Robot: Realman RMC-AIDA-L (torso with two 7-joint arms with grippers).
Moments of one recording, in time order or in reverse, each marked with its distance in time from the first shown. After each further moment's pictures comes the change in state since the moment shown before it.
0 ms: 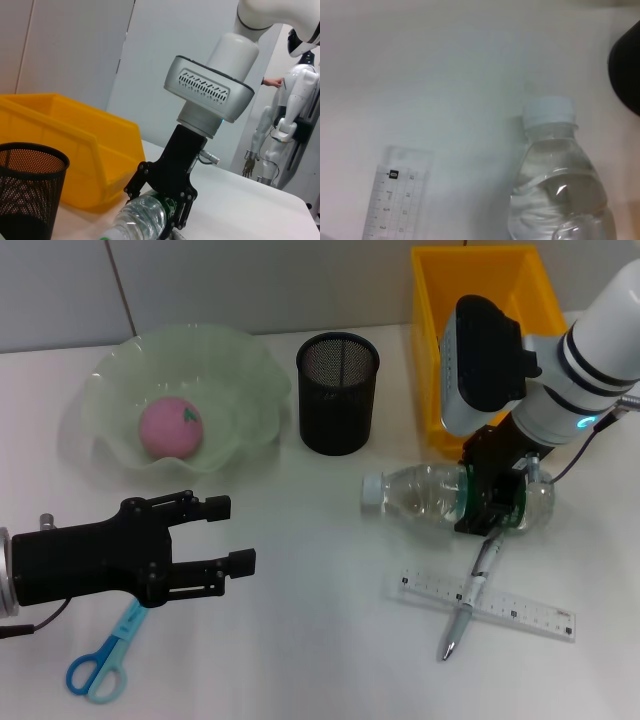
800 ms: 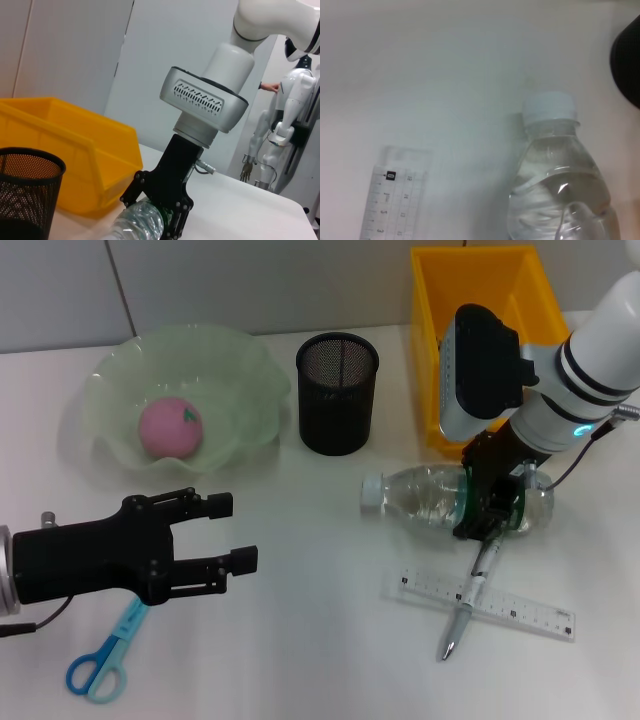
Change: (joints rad) left arm -0.002 -0.002 0.000 0.000 -0.008 0.007 -0.005; right arm -0.005 0.002 0.000 0.026 0.004 0.031 0.003
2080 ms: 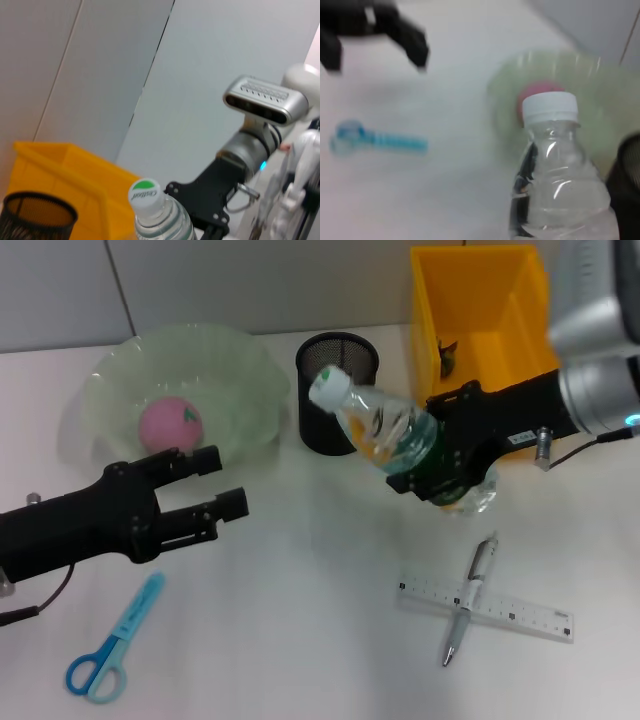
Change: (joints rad) left arm -0.006 -0.017 -0.123 -0.059 -0.058 0.047 -0.022; right arm -0.288 -0.003 0.138 -0.359 0.562 -0.153 -0.089
